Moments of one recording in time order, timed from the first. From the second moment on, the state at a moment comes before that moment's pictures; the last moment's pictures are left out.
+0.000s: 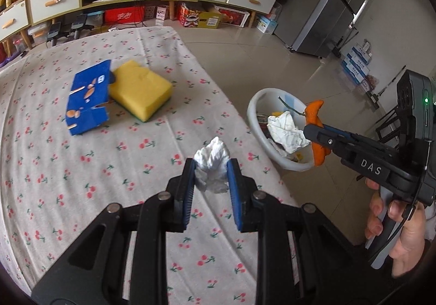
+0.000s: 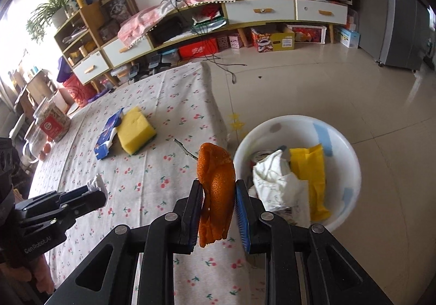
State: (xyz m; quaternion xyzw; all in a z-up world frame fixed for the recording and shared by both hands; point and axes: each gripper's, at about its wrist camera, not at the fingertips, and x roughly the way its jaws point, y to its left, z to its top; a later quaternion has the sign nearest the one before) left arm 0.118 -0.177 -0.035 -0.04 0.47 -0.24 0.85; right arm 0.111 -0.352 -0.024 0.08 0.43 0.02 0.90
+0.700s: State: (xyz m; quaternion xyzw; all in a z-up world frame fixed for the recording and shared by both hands) left arm 0.166 -0.310 -0.052 0.03 0.45 -0.32 0.83; right arm 0.097 -0.459 -0.028 0.14 0.43 -0.06 0.89
